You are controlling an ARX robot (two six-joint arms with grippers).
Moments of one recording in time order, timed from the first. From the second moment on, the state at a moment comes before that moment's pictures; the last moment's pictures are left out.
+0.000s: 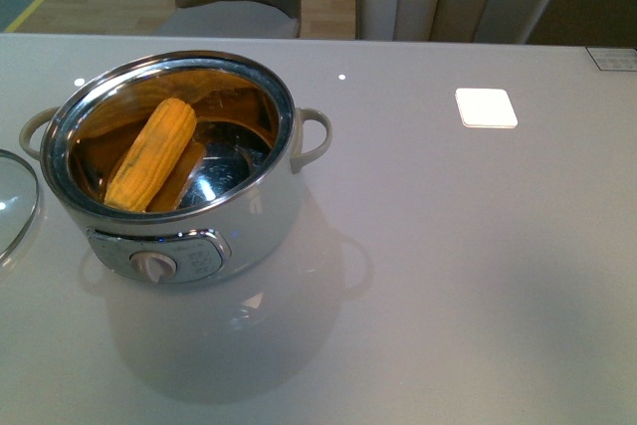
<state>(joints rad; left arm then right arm) 0.00 0.01 0.01 0.00 0.00 -0.01 0.00 0.81 0.02 0.76 0.00 0.01</state>
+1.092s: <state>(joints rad) 0.00 0.01 0.01 0.00 0.00 0.00 0.00 0.23 0.02 0.23 0.00 0.01</state>
